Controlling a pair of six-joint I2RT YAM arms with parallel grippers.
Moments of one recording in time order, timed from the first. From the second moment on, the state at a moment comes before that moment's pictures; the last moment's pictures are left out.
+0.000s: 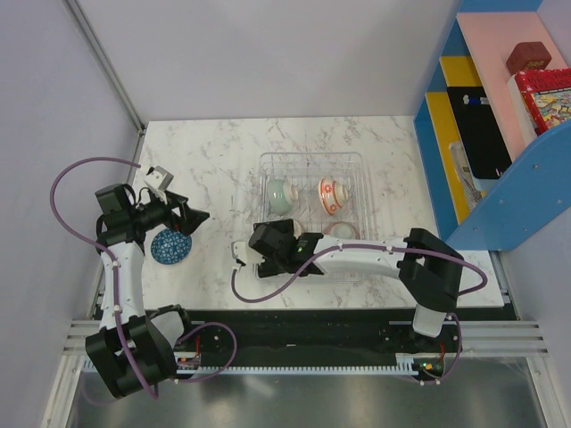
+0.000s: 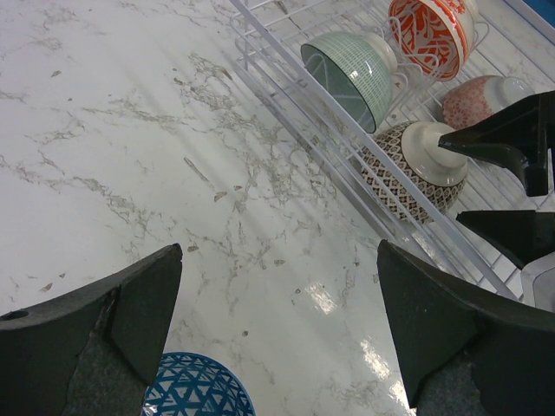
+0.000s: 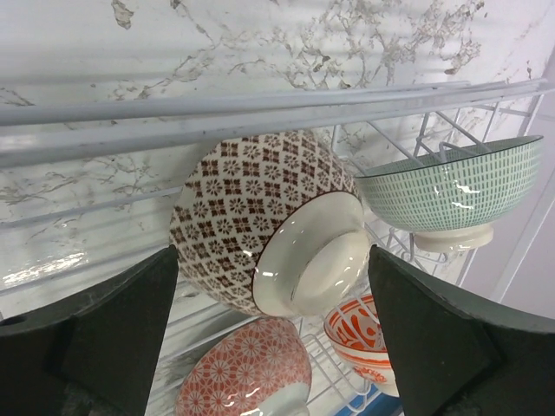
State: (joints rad) left arm 0.39 1.02 0.77 -0.39 1.05 0.42; right arm 1.18 1.78 1.21 -0.34 0.42 -0.70
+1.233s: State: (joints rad) left arm 0.39 1.02 0.77 -0.39 1.06 0.42; right arm 1.05 1.70 1.23 -0.41 0.52 -0.75
